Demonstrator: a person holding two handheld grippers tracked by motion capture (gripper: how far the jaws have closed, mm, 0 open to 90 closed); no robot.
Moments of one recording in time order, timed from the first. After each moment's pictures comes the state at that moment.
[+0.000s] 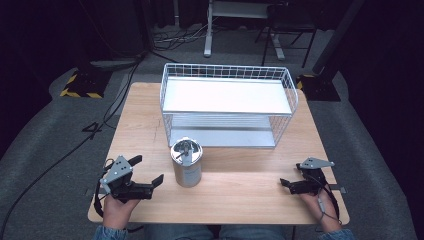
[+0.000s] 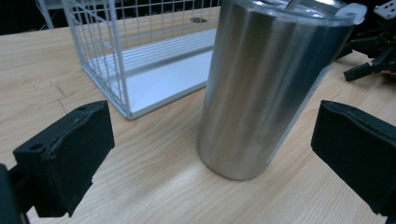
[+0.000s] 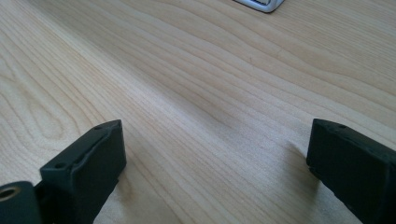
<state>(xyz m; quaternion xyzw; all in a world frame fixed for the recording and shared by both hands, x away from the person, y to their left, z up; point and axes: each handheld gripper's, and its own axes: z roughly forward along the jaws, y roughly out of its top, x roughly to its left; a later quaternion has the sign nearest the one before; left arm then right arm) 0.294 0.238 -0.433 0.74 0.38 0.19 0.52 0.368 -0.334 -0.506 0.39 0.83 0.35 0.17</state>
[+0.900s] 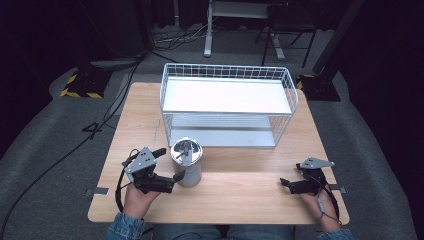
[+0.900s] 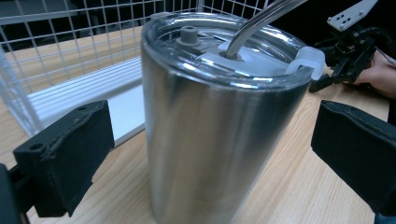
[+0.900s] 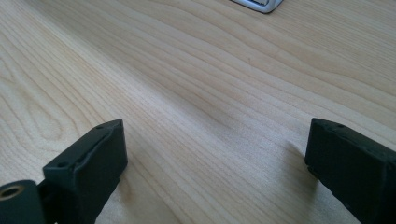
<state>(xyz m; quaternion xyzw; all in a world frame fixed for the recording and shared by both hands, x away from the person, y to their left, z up) 0.322 0.189 -0.429 0.76 0.31 0.16 0.55 0.368 -0.334 -0.506 0.39 0.83 0.36 0.17</state>
